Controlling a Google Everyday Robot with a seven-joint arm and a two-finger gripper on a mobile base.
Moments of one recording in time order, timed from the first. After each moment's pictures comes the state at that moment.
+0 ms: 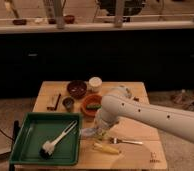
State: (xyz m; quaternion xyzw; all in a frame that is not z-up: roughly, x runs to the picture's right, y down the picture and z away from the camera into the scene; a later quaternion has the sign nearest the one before) arm 0.020 0.206 0.713 -0.30 -0.22 -0.22 0.90
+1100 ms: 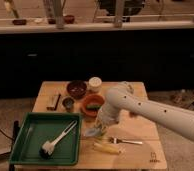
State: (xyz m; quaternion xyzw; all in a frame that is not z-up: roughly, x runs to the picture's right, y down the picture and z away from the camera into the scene) arm 0.031 0.204 0.730 -0.29 -0.30 -0.34 0.84
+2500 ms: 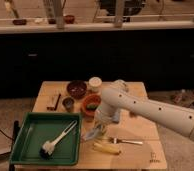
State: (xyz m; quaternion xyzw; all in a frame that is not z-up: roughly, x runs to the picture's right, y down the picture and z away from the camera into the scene) arm 0.023 0.203 0.733 -0.28 -0.31 -0.43 0.80
